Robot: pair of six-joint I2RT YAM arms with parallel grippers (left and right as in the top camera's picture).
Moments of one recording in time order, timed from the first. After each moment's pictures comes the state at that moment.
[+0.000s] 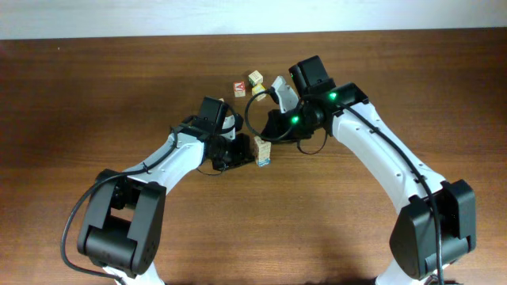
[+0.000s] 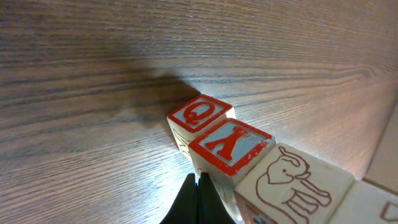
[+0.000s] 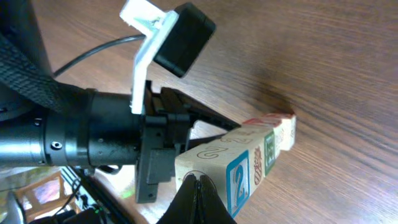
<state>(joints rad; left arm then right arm) -0.36 1.87 1.13 -0.46 0.54 -0.52 0.40 1.82 1.53 -0.89 -0.55 0.25</state>
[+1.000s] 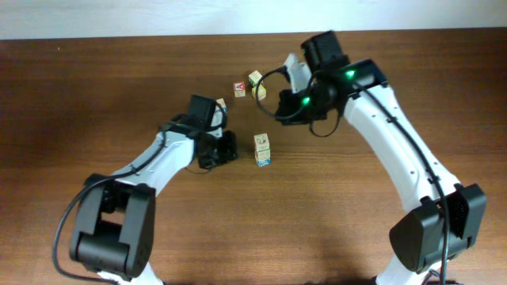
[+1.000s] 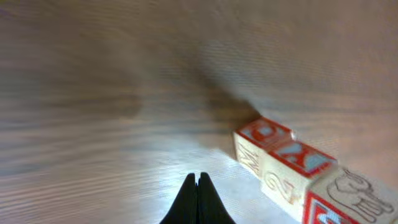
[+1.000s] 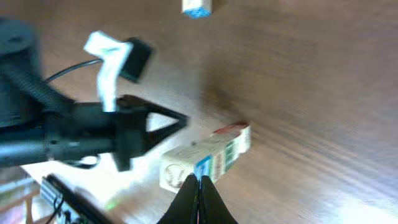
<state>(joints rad) -0.29 1.84 1.13 -0.53 0.39 -0.52 0.34 1.85 1.76 -1.09 -0.44 0.20</state>
